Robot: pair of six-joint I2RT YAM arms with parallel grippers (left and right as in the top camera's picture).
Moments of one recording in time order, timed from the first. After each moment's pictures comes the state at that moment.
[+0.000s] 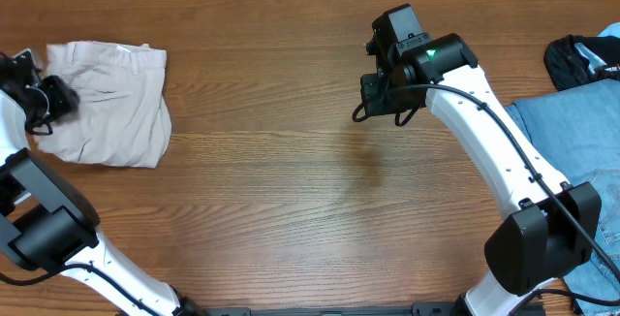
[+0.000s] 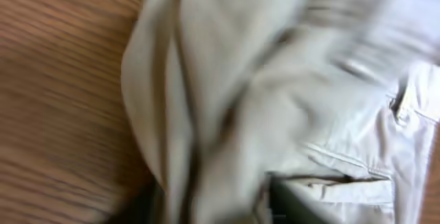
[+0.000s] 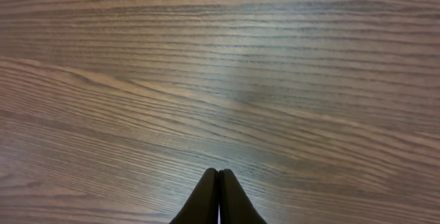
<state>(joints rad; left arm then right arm) 0.65 2.14 1.73 -0.71 0.28 0.08 0.38 1.82 1.67 -1.10 -0.07 0.24</state>
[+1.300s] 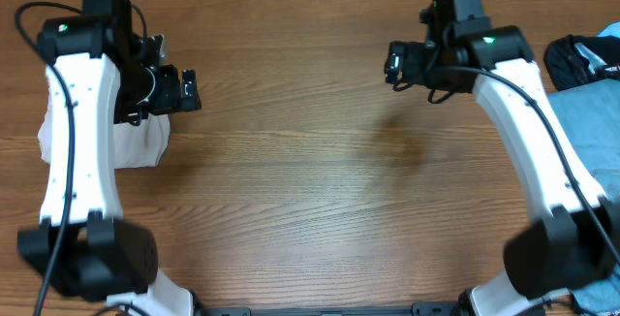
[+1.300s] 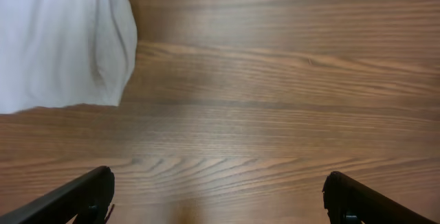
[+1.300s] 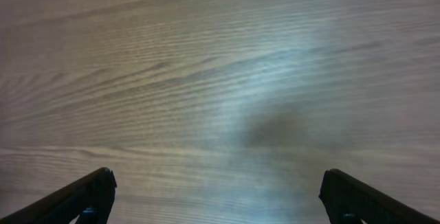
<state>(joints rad) 0.11 1.77 1.85 -1.49 0.16 -0.02 0.19 1.73 1.67 -1.03 -0.09 0.32</state>
